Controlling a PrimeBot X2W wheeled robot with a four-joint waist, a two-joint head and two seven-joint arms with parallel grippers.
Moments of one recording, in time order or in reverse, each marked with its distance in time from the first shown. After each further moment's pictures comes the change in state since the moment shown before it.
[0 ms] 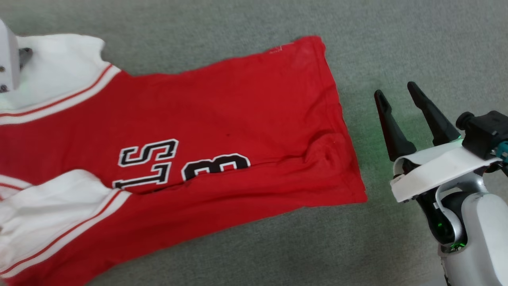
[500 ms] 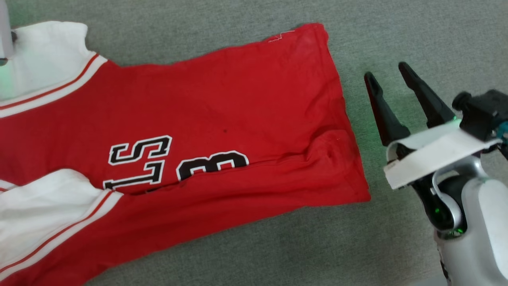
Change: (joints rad) left arm -0.095 -0.065 0.018 0.089 -0.076 -0.012 0.222; right arm -0.055 0.011 0.023 -0.052 0.011 0.000 0.067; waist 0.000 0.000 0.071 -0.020
